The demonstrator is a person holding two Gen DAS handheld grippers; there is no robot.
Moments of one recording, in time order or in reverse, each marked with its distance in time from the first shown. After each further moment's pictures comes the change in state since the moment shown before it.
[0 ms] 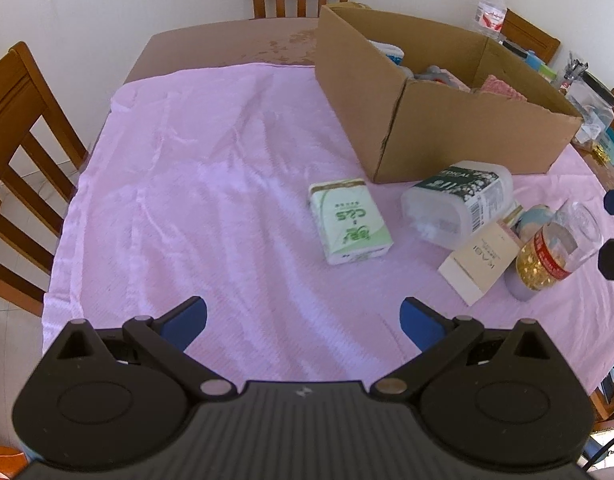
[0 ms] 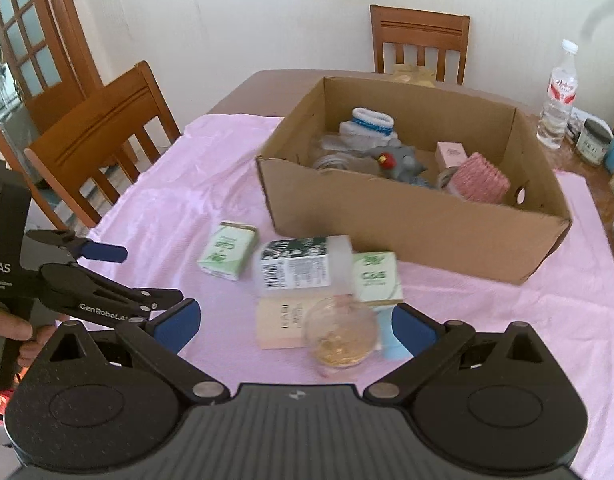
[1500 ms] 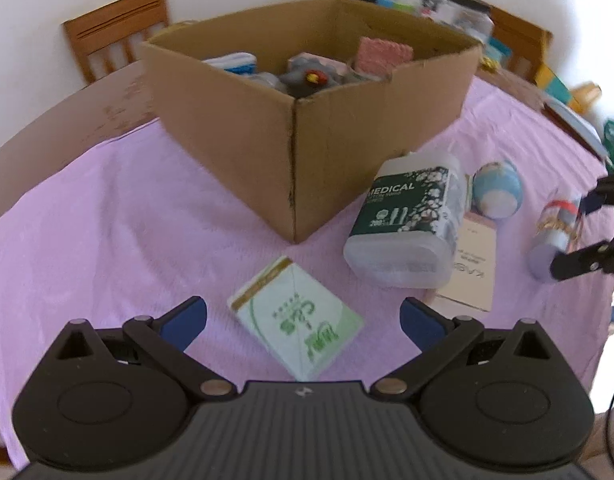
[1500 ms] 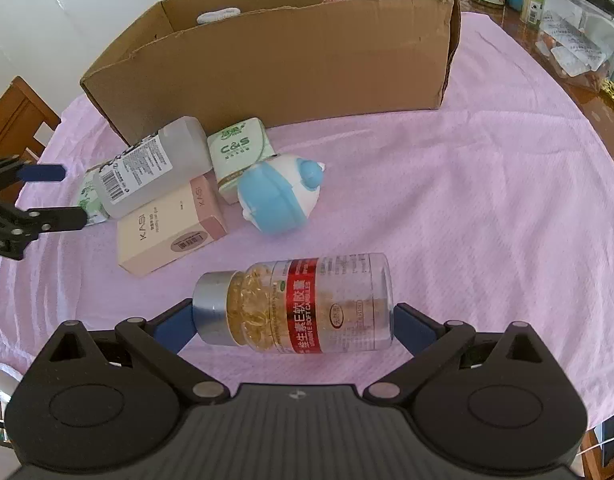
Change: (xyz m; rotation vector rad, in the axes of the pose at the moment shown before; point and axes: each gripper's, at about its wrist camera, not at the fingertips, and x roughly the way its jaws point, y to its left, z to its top) left arm 0.065 -0.021 0.062 0.515 -0.023 -0.279; right arm 0.049 -0.070 -0.077 0.342 0.145 -0.163
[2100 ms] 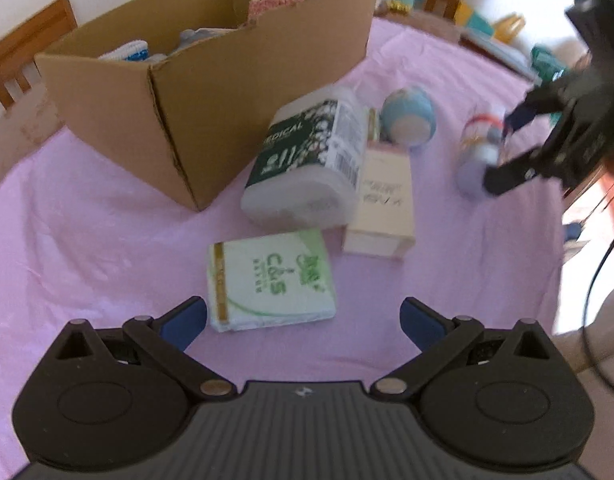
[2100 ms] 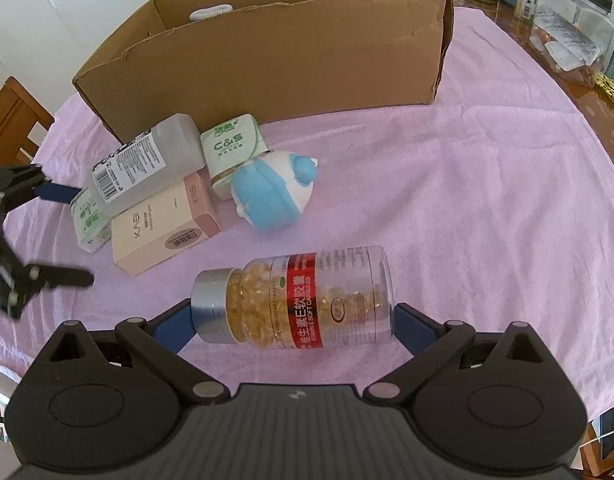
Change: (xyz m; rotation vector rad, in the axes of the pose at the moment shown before) left arm 0.001 -0.033 -0.017 0.208 0.091 -0.128; right arm 0.000 -0.002 0.001 0.007 0.016 -0.015
